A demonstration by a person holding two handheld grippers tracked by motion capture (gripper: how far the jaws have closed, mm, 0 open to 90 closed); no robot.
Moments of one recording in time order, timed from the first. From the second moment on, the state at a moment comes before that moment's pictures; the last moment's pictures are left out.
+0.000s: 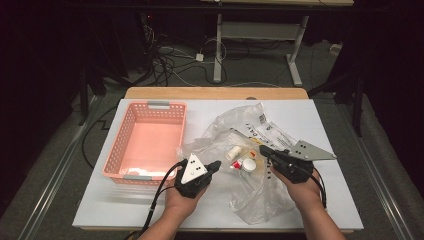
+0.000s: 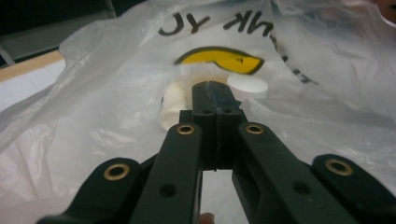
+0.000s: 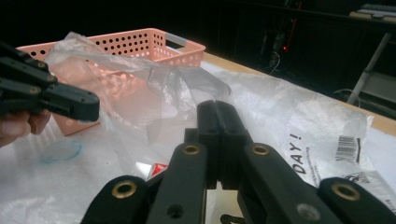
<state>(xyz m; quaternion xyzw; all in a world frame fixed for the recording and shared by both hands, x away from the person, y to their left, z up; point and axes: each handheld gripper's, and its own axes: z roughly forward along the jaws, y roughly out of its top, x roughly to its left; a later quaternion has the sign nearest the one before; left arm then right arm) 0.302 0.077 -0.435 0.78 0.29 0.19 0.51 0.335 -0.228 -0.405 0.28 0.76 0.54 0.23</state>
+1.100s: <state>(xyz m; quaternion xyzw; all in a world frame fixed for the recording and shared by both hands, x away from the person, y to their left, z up) 0.360 0.055 -0.315 0.72 0.25 0.28 0.58 0.380 -0.220 -0.337 0.31 0.67 0.61 0.29</state>
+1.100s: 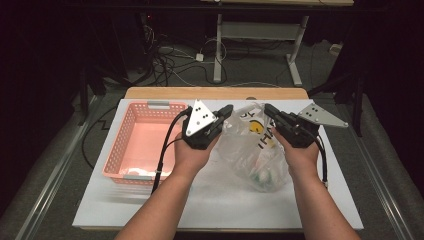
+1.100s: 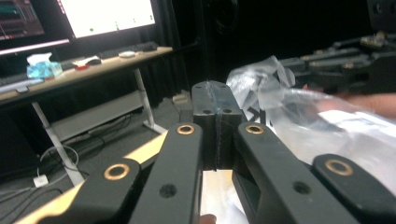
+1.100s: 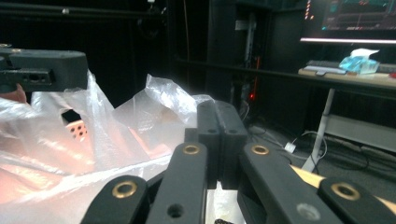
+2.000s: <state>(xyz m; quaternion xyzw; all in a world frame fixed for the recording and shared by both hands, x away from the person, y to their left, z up) 0.391 0.024 -0.228 0.68 0.23 0.30 0.62 0.393 -0.231 -0.286 0.31 0.65 0.62 0.32</state>
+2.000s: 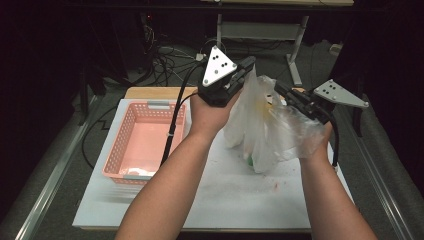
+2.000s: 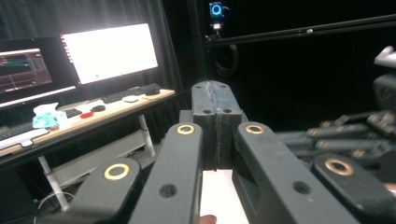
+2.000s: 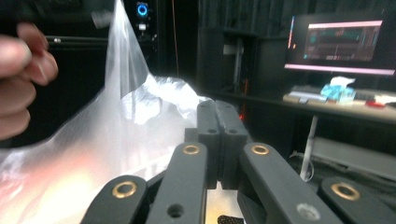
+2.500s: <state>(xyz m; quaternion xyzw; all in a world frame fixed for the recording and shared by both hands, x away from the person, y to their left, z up) 0.405 0.034 -0.252 0.70 0.26 0.29 0.61 0.398 -0.238 -0.288 0.31 0.65 0.61 0.32</state>
